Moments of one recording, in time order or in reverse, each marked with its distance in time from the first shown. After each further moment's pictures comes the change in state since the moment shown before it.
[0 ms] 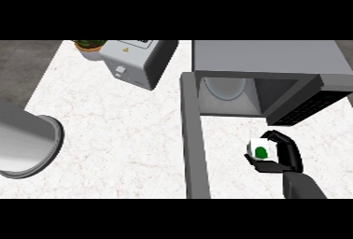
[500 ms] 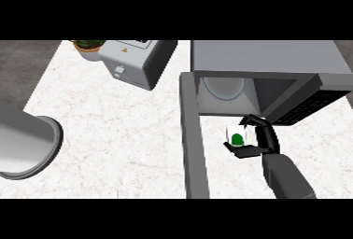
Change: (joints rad) left arm 0.027 0.001 0.013 -0.003 0.037 0.000 0.022; right arm -0.124 0.080 0.056 -0.005 0.047 -0.054 0.028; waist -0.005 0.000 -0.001
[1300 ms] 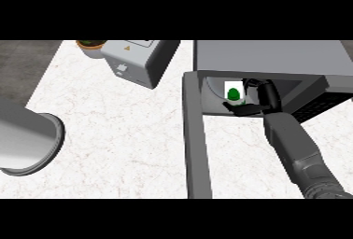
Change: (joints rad) left arm -0.065 0.034 0.035 0.016 0.065 0.001 0.039; right arm -0.300 -0.079 -0.020 0.085 0.002 -0.079 0.174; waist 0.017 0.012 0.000
